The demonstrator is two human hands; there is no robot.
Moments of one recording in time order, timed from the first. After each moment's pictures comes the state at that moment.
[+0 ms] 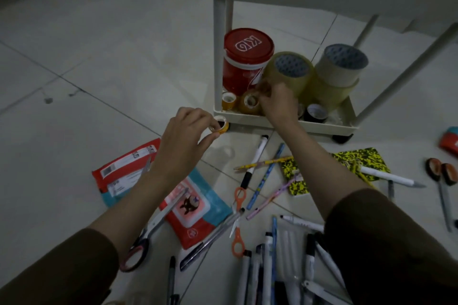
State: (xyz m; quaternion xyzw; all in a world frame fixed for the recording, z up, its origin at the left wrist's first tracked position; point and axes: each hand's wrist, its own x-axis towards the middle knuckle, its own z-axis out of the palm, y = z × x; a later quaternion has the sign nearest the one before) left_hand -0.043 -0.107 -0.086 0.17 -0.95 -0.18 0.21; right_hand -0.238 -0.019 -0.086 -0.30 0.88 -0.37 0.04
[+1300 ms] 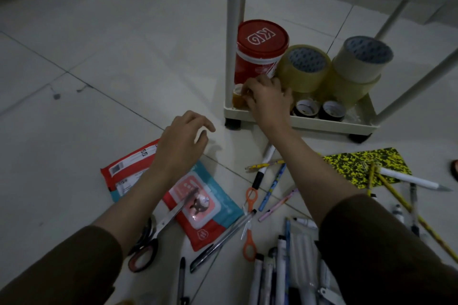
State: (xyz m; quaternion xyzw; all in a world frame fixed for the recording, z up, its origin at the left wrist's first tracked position) left_hand -0.033 -0.128 -0.108 0.25 -0.92 -0.24 0.16; right_hand -0.212 -0.047 -0.103 -0.40 0.90 -0.18 -0.07
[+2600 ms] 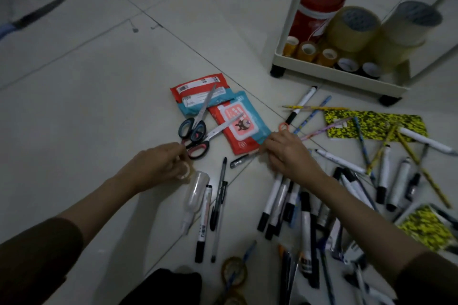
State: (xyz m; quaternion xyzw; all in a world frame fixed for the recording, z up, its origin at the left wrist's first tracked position) left_hand 0.203 -0.075 -0.116 0.28 -0.93 -0.22 -0.09; right_hand -0.055 0.103 -0.125 -0.66 0.72 -0.15 0.13
